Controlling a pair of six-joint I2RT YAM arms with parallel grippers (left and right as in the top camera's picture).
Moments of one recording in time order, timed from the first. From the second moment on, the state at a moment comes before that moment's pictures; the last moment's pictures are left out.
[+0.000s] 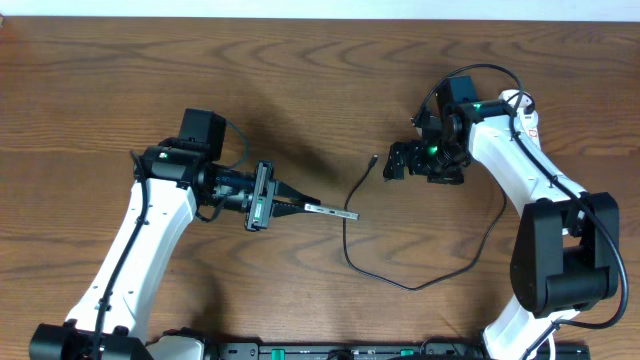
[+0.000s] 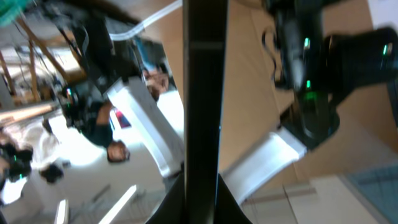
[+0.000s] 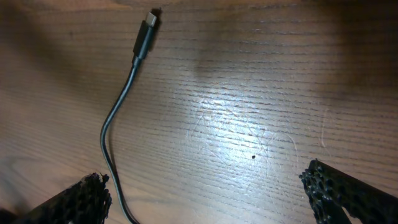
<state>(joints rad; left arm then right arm) -0.16 1.42 1.09 -1.06 1.32 -1.40 0.17 1.88 1.33 -0.93 -0.36 0.17</state>
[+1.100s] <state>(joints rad) 0.11 1.42 1.09 -0.56 1.04 -0.63 0.24 1.88 1.33 -0.75 -0.48 0.30</state>
